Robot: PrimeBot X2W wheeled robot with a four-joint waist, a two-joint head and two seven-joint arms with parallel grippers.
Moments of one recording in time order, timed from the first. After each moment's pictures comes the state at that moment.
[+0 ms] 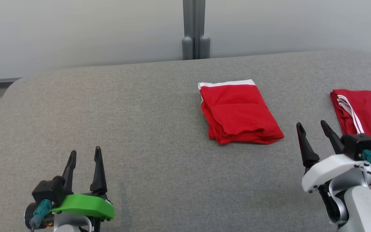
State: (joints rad) left arm -0.09 0.05 -0.04 0.31 -0.32 -0.08 -0.26; right arm -0.15 -0.16 0.02 0.21 0.24 0.13 -0.05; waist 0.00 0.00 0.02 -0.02
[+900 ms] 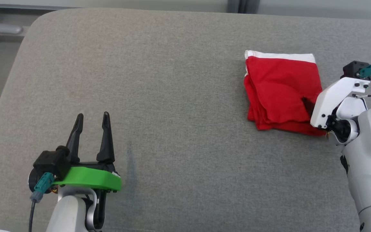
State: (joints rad) left arm -0.21 0.05 -0.10 0.24 -0.33 -0.10 -0.26; right arm -0.70 -0.18 -0.13 0.75 0.26 0.13 0.55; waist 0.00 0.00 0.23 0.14
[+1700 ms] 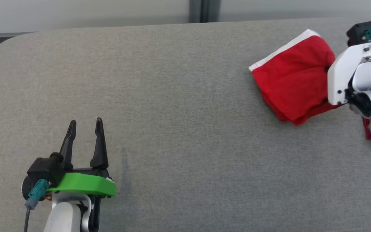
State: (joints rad) left arm -0.18 0.05 -0.06 0.23 -0.31 -0.10 -0.26; right arm -0.80 -0.40 0.24 0.60 0.38 0.13 0.63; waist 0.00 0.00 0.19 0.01
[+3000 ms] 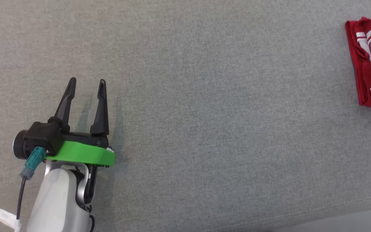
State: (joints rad) left arm -0.34 0.11 -0.12 0.20 -0.26 -0.12 -0.26; right arm -0.71 -0.55 -0.24 0.70 -0.07 0.13 0.14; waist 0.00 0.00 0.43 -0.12
